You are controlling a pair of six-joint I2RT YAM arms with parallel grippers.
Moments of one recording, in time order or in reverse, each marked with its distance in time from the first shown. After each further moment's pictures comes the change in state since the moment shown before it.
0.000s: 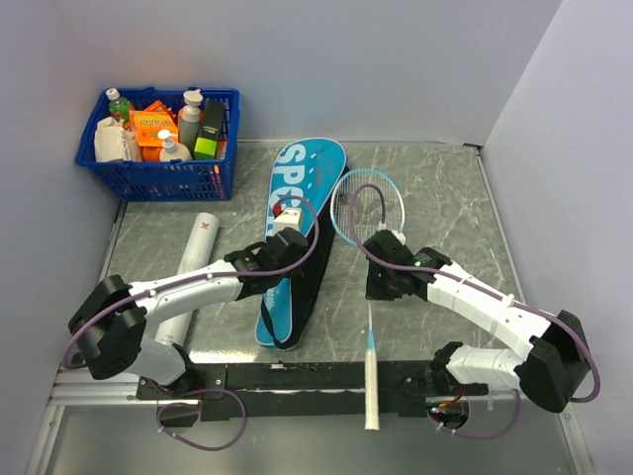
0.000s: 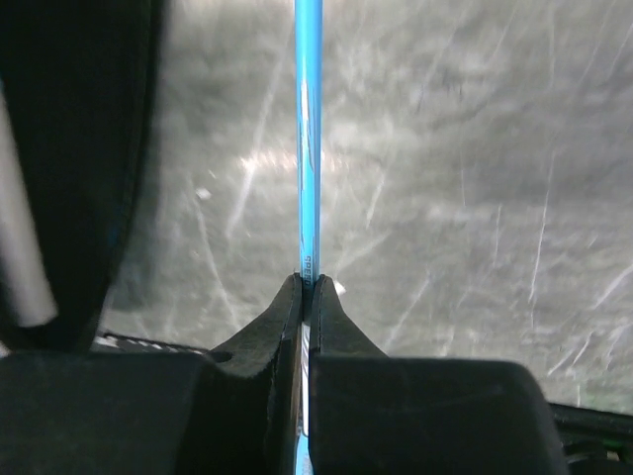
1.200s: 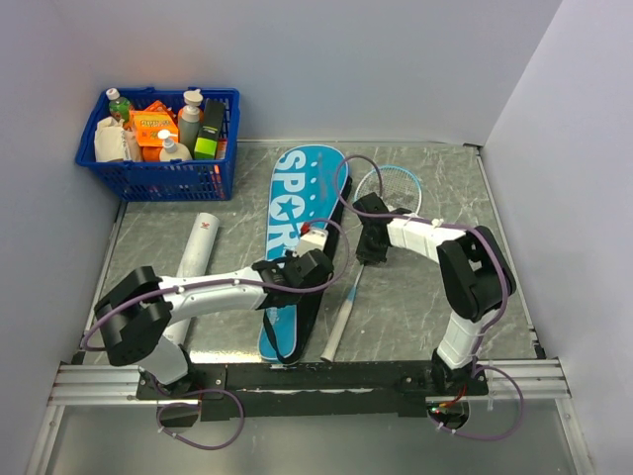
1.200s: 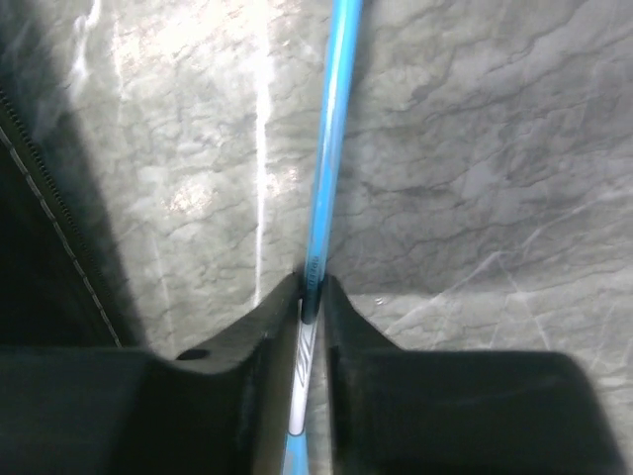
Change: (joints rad) left arm -0.157 0.124 0.066 -0.108 -0.149 0.047; right arm -0.251 0.615 0.220 0.272 -0.005 -0.013
